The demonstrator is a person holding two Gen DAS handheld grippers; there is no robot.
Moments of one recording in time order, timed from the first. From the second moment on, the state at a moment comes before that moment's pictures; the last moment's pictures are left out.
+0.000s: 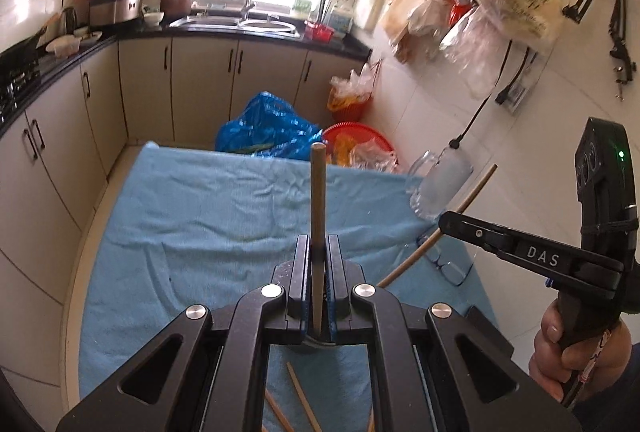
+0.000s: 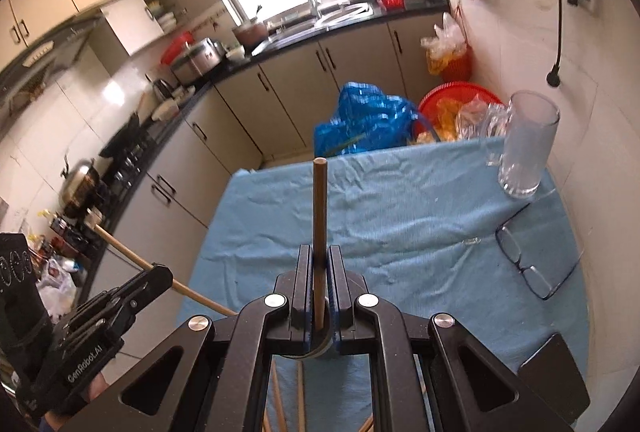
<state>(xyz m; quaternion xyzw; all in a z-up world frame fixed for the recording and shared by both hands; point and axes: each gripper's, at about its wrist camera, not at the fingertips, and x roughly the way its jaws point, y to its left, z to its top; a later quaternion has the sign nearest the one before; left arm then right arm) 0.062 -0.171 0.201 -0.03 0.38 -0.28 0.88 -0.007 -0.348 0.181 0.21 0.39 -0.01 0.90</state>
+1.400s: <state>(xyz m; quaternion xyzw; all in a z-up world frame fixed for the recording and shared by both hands) 0.052 -0.158 0.195 -0.03 0.38 -0.29 0.88 -0.065 -0.357 0.213 0.10 0.34 -0.12 0.93</state>
